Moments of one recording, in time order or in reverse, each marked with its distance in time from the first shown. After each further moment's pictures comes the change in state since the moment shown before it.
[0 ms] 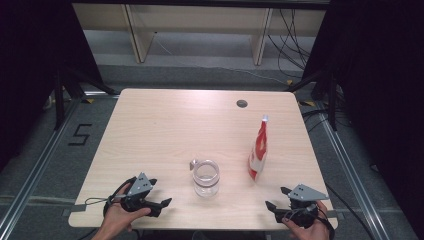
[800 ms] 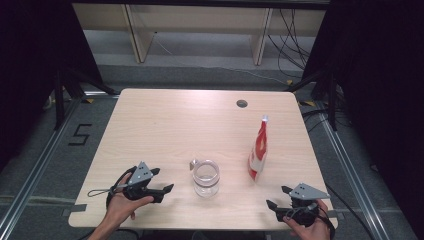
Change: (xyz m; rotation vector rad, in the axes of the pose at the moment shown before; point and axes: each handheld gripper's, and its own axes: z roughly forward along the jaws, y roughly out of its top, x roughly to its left) left arm 0.015 0.023 0.009 -0.078 0.036 -0.019; right arm -0.008 -0.001 0.003 -0.015 0.006 -0.025
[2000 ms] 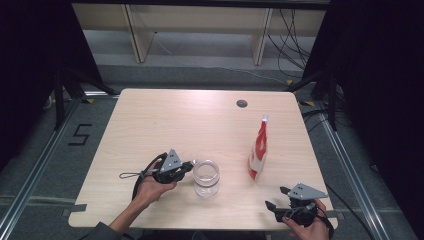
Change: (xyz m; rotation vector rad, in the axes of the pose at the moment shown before) left arm -0.013 0.040 0.066 -0.034 -0.049 0.130; right arm 0.001 -0.001 0.003 0.009 0.009 -0.001
